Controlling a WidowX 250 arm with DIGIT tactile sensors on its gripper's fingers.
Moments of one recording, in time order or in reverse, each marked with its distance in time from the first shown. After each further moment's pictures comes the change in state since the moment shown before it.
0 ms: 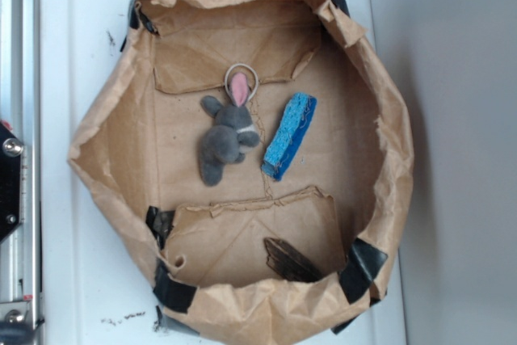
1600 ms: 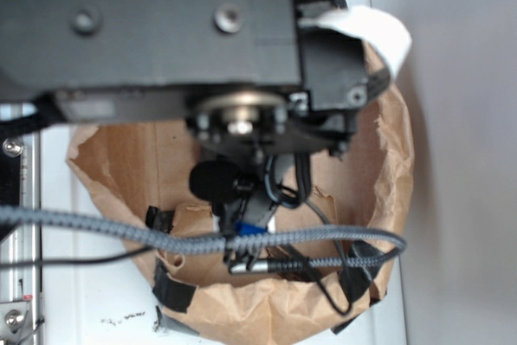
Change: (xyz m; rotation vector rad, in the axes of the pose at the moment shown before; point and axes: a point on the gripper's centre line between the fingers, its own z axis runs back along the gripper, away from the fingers) arm 0.128 0.026 -0.083 -0.012 0.033 0.012
